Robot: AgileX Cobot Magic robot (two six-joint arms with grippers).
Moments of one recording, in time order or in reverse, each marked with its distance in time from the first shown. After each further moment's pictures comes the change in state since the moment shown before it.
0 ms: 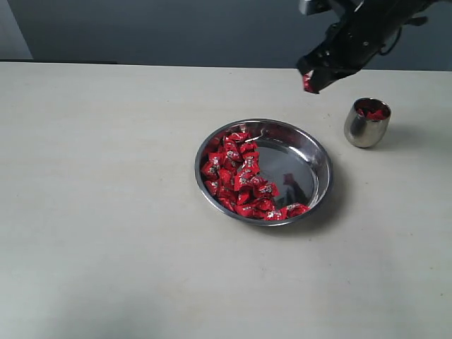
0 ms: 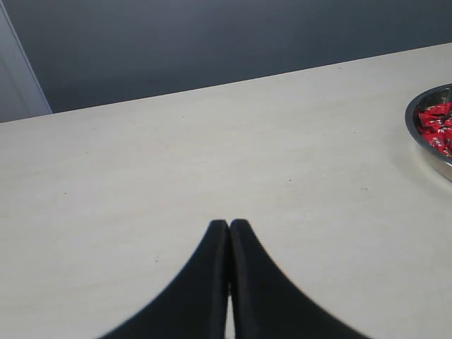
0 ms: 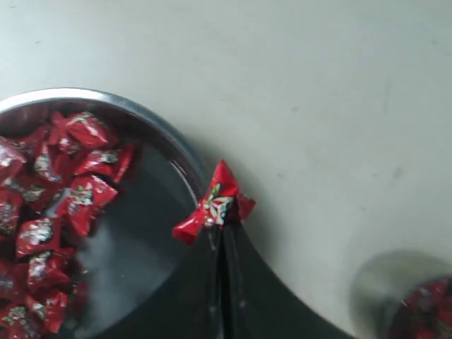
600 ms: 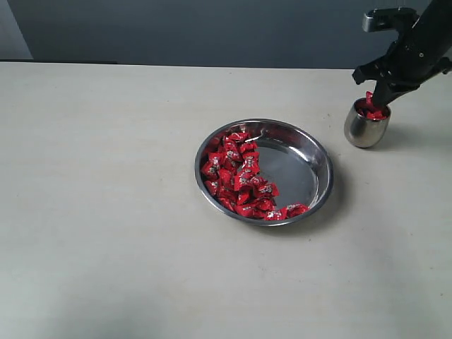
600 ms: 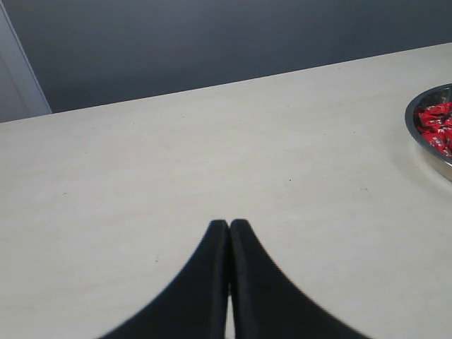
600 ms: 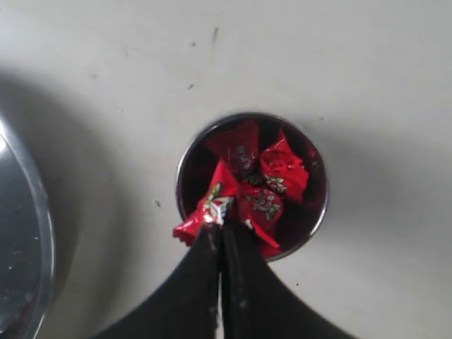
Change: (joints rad) left arm 0.000 0.000 0.000 0.000 0.000 0.000; right arm -0.169 0.047 0.000 -0.155 0.073 0.160
